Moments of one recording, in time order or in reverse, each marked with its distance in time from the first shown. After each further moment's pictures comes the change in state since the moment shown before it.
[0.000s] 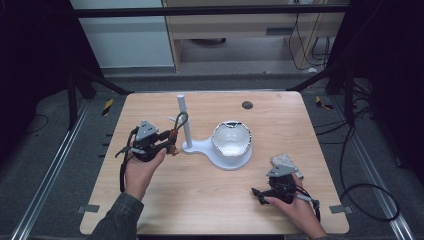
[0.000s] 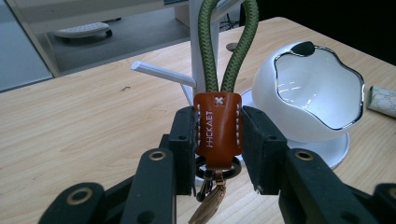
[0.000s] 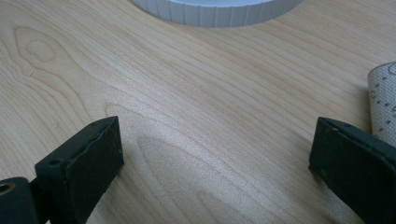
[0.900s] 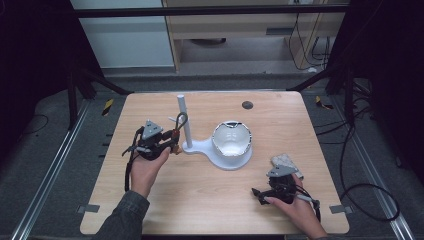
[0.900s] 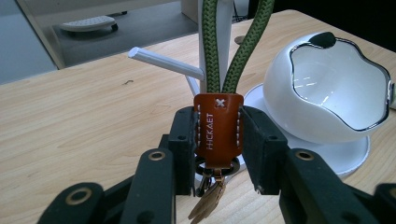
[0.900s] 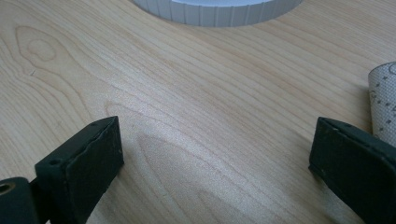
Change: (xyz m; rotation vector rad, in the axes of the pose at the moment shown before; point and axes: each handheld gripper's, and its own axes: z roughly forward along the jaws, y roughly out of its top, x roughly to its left) left arm 0.001 -0.005 0.017 0.019 0.025 -0.007; right arm 0.000 0.000 0.000 0.000 0.000 -0.001
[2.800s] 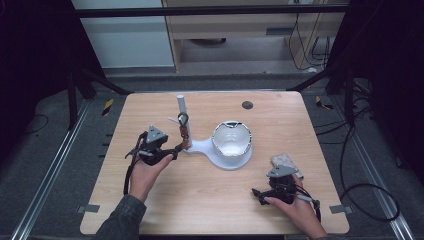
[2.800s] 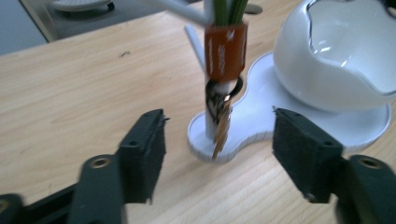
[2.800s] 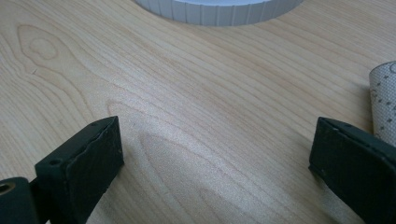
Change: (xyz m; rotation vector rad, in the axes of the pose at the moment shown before) left arm 0.005 -0.025 0.010 0.099 -0.001 0.013; right arm 0.000 -0.001 -0.001 0.000 0.005 0.000
